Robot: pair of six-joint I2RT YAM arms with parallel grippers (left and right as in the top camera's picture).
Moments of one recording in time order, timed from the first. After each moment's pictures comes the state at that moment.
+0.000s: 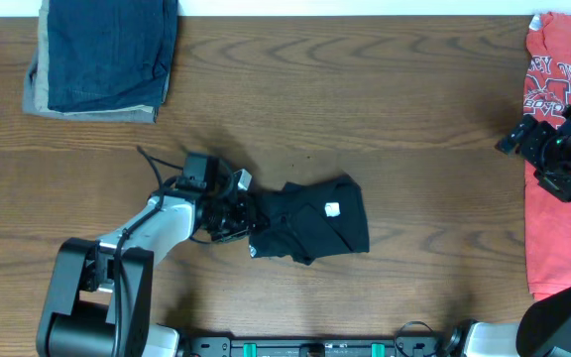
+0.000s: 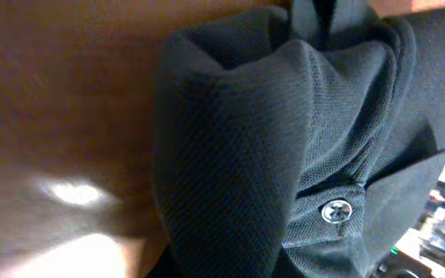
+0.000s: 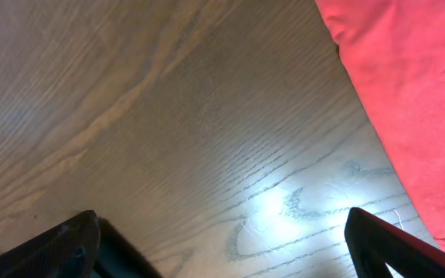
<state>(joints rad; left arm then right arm) -0.20 1.62 0.69 -0.41 0.67 -0.37 -0.40 1.57 1.42 -1.16 -0.17 0.34</state>
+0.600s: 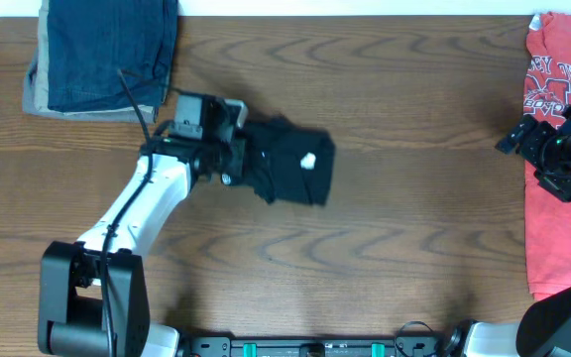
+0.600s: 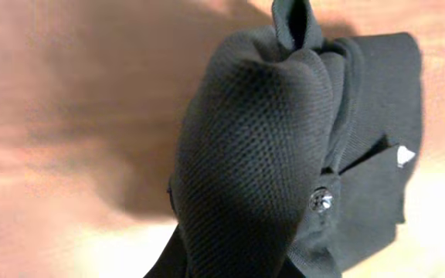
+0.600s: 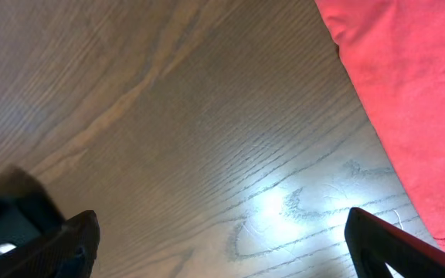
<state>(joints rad) -0.19 1.64 1.05 -0.47 0.29 -0.03 -0.40 1.57 1.42 -1.16 -0.17 0.34</state>
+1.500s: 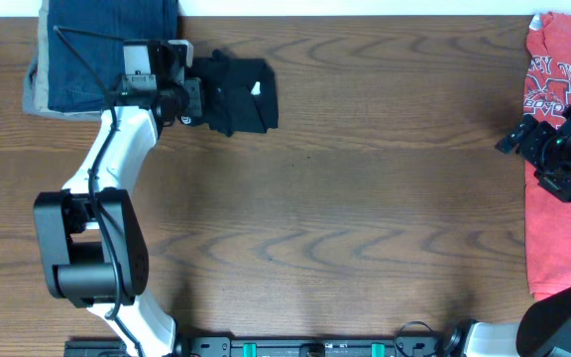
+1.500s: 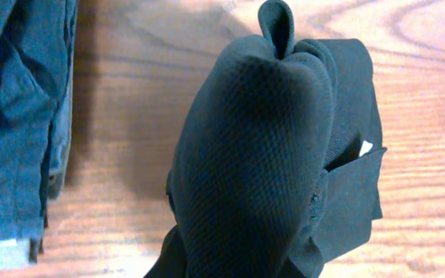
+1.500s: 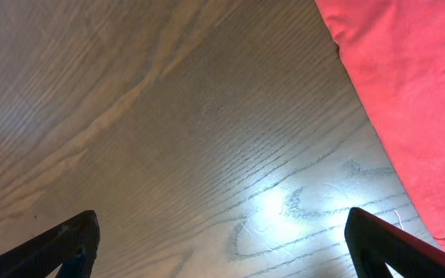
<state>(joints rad) 0.02 1.89 1.38 -0.38 0.25 -0.01 -0.40 1.57 1.42 -1.16 -0.17 0.34</state>
